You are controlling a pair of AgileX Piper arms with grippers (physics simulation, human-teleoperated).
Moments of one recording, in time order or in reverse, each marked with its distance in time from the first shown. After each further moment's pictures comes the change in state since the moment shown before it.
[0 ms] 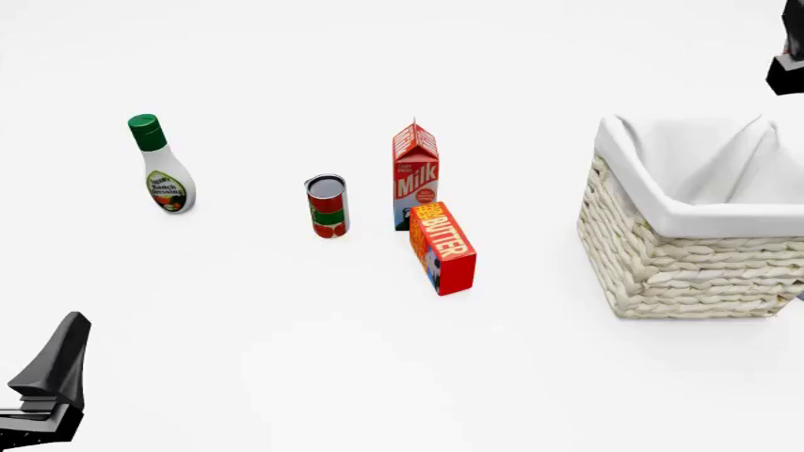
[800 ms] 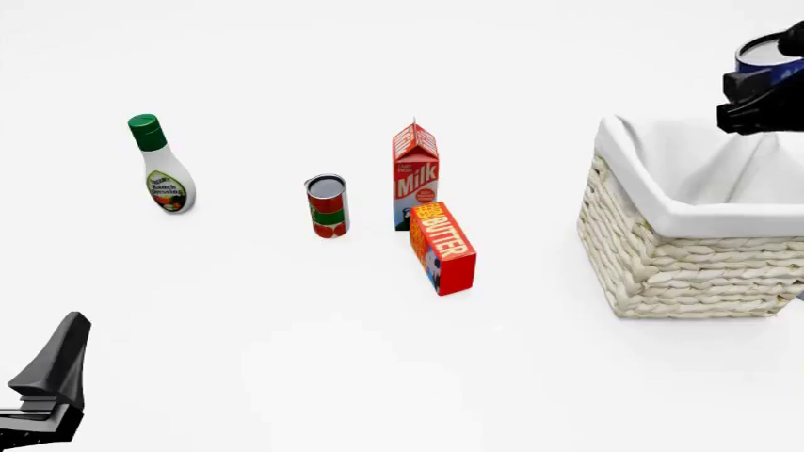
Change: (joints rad) left arm 0.000 0.000 0.000 0.000 0.000; right arm -0.042 0.217 -0.117 0.259 -0.086
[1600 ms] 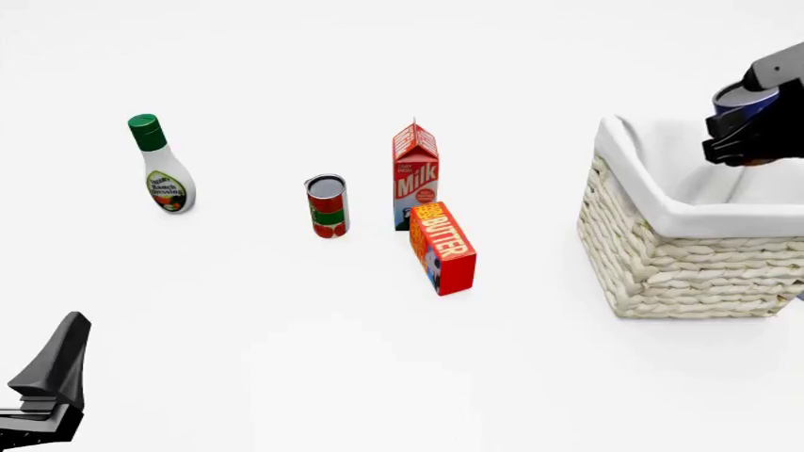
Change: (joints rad) left arm 0.000 0.000 0.000 0.000 0.000; right arm -0.029 0.101 -0.034 0.120 -0.106
